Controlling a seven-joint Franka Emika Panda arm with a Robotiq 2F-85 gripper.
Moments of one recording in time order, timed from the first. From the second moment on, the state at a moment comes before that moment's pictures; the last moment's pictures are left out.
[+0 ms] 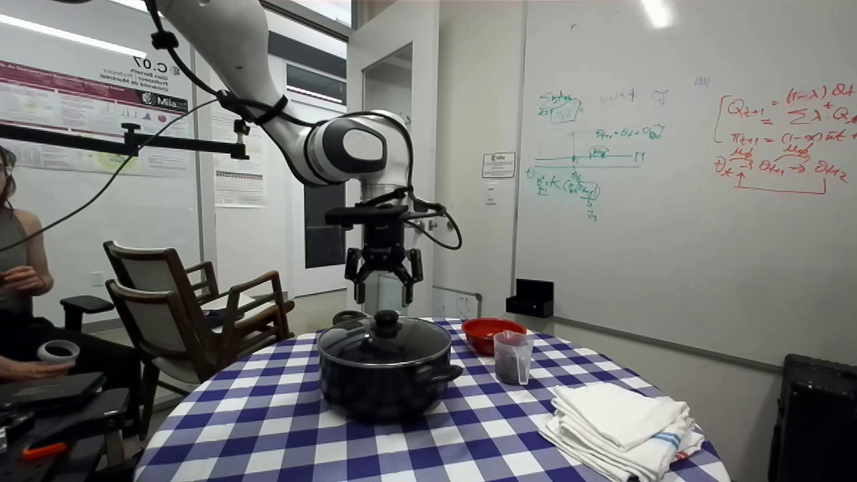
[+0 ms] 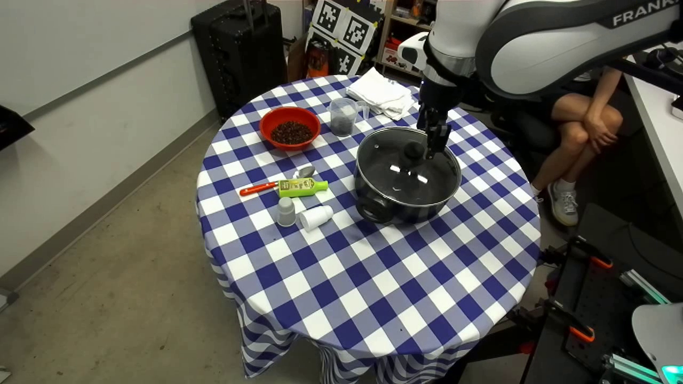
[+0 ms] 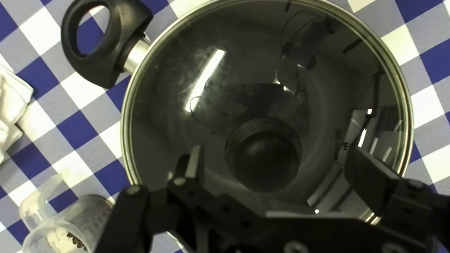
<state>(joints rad) 0.06 0.35 0.04 -1.96 -0.18 2.26 -0.51</state>
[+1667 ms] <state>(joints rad) 0.00 0.44 0.09 -1.89 -0.14 2.25 -0.50</state>
